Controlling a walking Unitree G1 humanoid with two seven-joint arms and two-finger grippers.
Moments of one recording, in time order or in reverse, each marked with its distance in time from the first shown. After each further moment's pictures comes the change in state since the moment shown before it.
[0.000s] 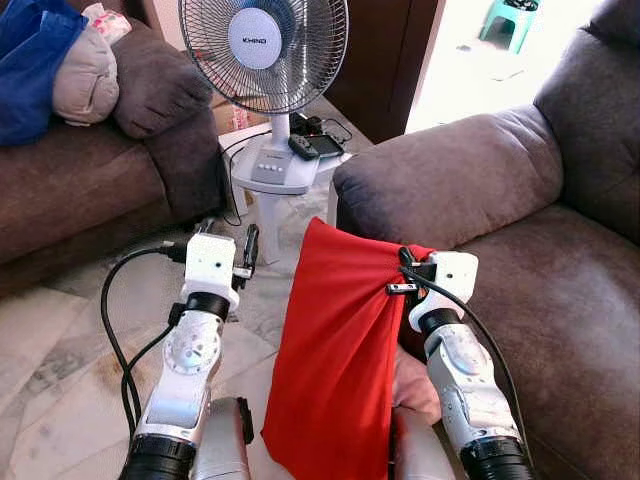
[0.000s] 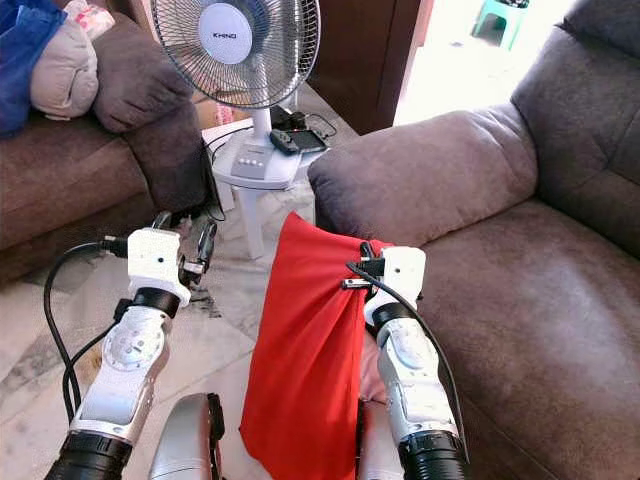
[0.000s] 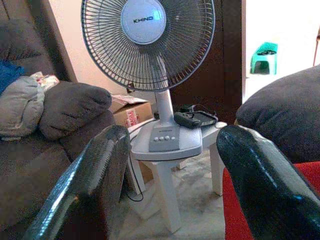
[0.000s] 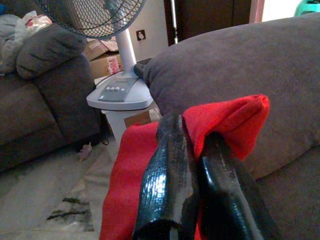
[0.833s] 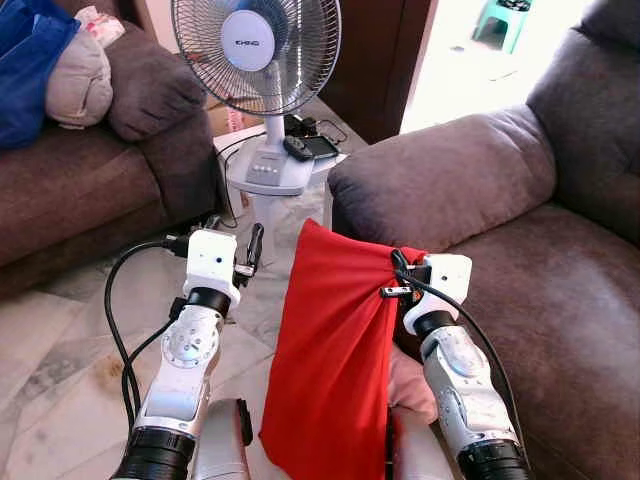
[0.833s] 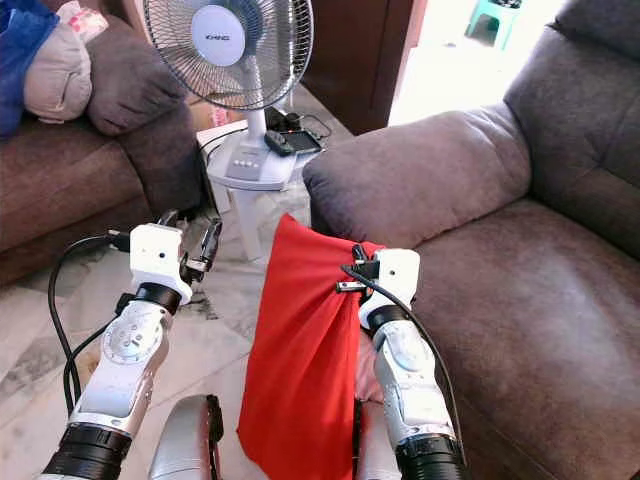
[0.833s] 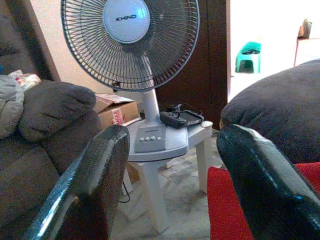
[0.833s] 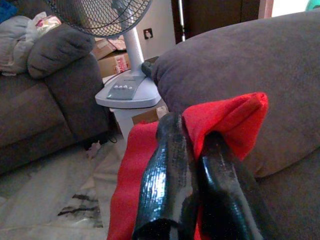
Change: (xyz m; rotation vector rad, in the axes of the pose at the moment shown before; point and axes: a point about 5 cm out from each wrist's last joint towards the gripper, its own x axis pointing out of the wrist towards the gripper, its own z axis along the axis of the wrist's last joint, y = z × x) left arm 0.005 0.001 0.000 -0.022 0.005 -0.048; right arm -0.002 0.006 -0.001 0.021 0.001 0.043
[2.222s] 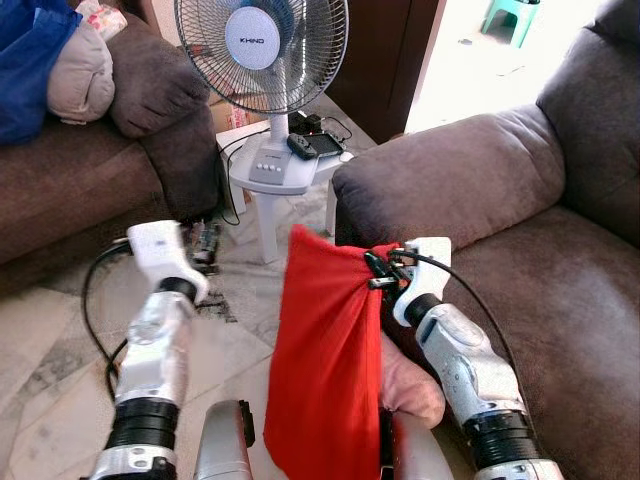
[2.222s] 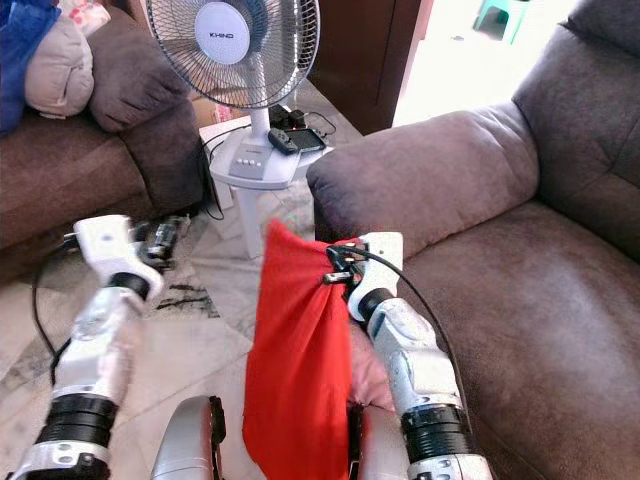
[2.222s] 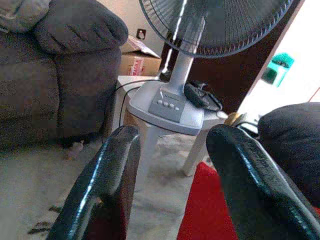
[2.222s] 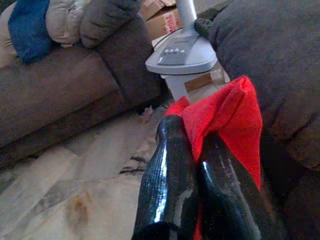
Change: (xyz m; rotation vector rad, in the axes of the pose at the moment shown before) left arm 0.012 0.052 -0.025 -0.402 0.159 0.176; right arm 0.016 0.010 0.009 0.140 0.200 0.229
